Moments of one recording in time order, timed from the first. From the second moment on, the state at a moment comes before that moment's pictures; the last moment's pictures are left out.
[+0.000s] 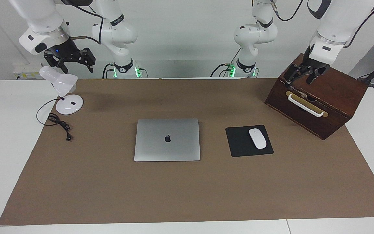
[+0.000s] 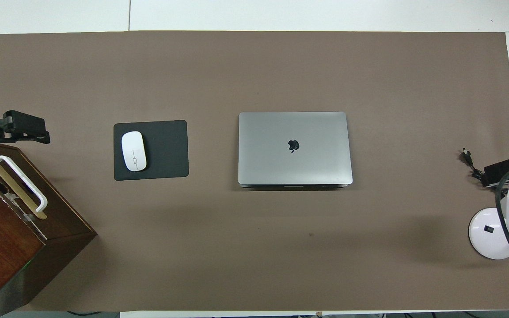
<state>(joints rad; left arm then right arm) 0.04 -0.05 -0.12 -1.60 -0.02 1.55 -0.23 -0.07 -0.13 0.04 -1.65 -0.02 1.38 -0.08</state>
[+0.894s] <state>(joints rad) 0.04 -0.05 -0.12 -1.60 -0.02 1.56 -0.23 -0.07 -0.13 0.04 -1.65 -0.02 1.38 -0.08</state>
